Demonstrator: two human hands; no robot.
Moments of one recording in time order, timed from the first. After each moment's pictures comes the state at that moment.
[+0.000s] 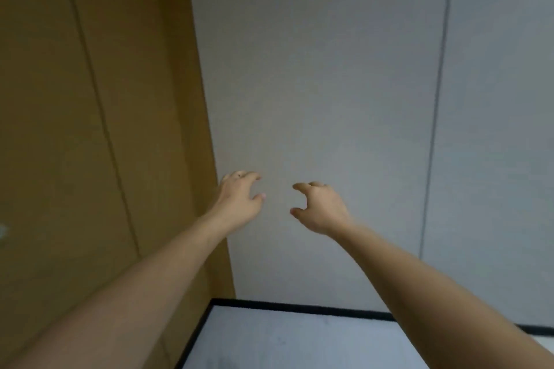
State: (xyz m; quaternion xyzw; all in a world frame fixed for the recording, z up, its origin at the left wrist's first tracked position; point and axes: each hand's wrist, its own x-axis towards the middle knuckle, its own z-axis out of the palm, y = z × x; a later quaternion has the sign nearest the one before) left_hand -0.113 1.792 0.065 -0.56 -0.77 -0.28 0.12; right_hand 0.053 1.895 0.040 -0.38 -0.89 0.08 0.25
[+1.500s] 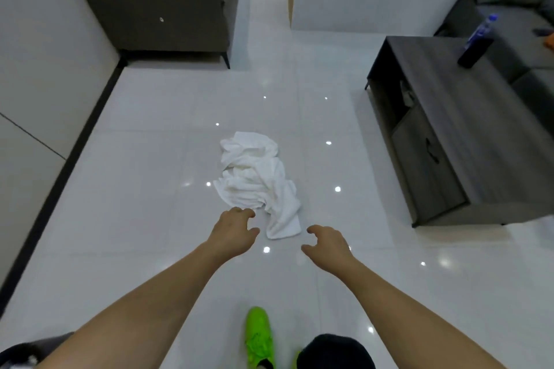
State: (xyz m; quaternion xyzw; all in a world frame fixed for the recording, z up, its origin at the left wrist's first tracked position) left_hand 1.108 2.103 -0.353 -0.92 -0.18 0.21 -0.28; right_hand 1.160 1.880 -0.350 -0.92 -0.08 0.35 0.19
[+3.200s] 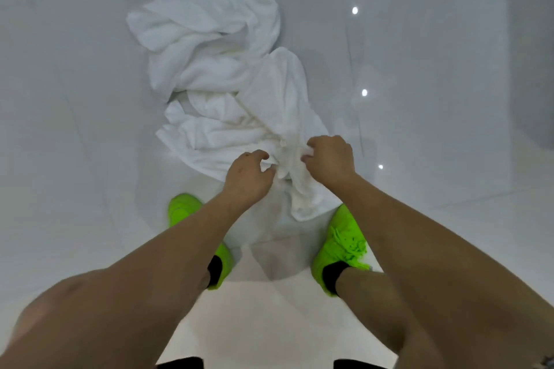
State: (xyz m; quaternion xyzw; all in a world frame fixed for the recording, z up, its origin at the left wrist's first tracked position) left_hand 1.496 2.235 -0.887 -0.83 -0.22 0.40 -0.33; right_hand 1.554 2.065 -0.901 -0.91 -0.02 0.39 0.11
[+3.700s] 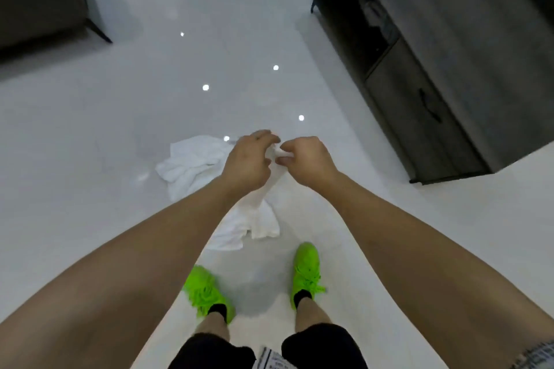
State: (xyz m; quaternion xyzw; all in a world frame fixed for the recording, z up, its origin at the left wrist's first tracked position) left_hand 1.624 2.146 -0.431 -0.93 0.08 0.19 -0.29; right_hand 1.625 1.995 -0.420 -0.94 -0.01 0.23 0.27
